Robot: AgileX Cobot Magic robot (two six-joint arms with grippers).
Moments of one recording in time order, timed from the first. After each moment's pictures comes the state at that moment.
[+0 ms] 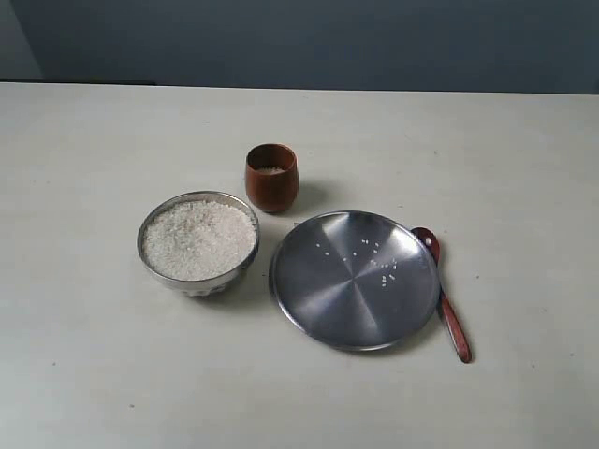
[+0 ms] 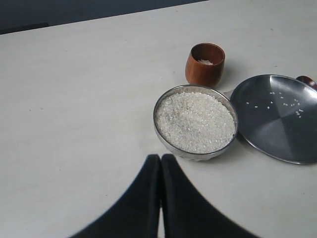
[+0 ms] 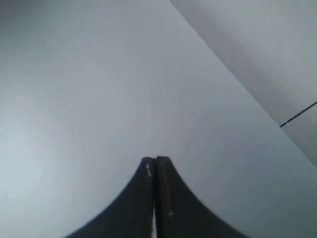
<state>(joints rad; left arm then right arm) -0.04 0.50 -0.68 -0.23 0.86 0.18 0.01 0.01 0.00 0.43 -0.61 0.20</state>
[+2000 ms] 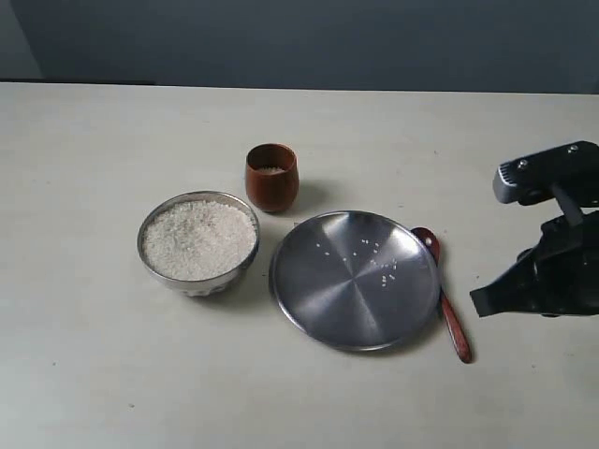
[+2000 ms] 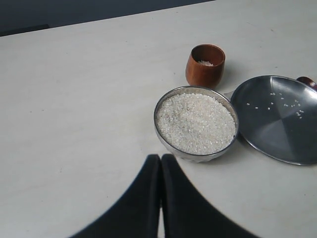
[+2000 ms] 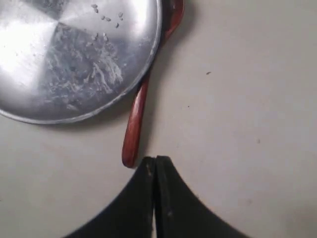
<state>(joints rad) -0.04 0.50 -0.68 -0.23 0.86 0.19 0.37 1.16 -0.57 0.01 0.62 0.00</state>
